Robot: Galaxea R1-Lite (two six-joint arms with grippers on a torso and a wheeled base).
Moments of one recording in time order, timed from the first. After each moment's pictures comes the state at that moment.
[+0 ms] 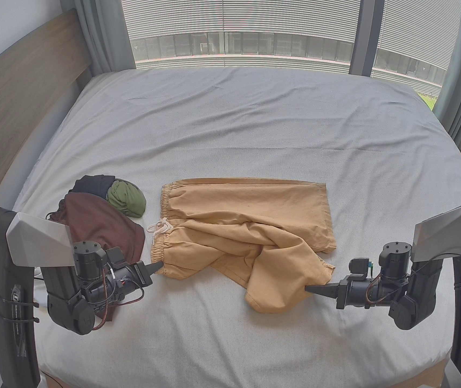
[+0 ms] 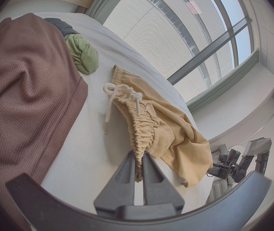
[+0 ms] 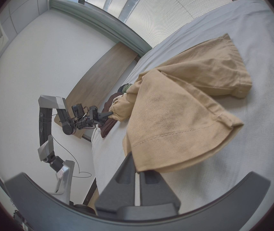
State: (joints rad) left arm -0.16 2.43 -0.52 -1.55 -0.43 -0.54; right arm 0.22 2.43 -0.45 -1.54 0.82 0.33
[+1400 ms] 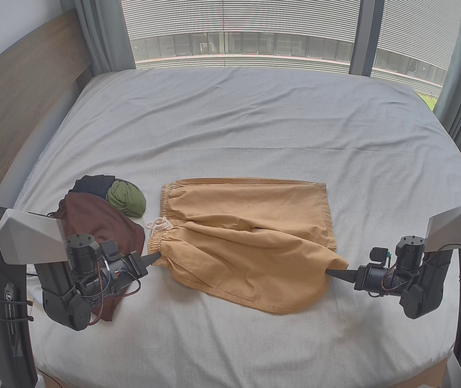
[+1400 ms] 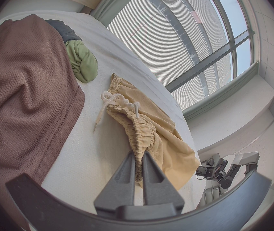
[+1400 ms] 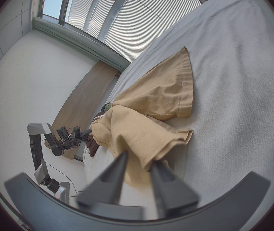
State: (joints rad) left arm -0.14 2.38 -0.52 -1.54 -0.45 -0.64; right arm 0.05 2.47 -0.51 -1.54 0.82 0.44
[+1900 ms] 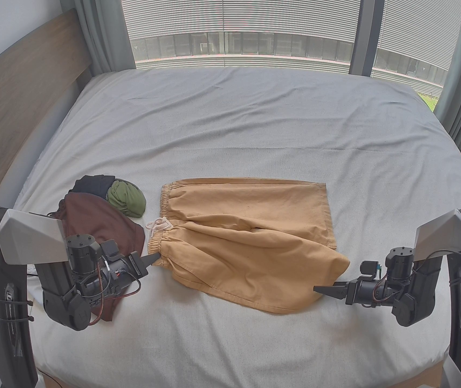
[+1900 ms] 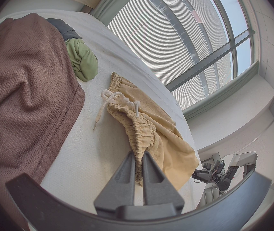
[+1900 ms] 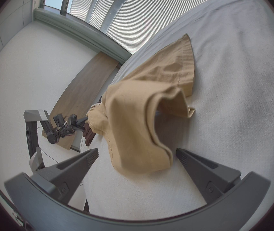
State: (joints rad) left arm -0.14 2.39 -0.52 -1.54 -0.45 -0.64; right arm 0.09 2.55 -0.51 -1.54 0.82 0.33
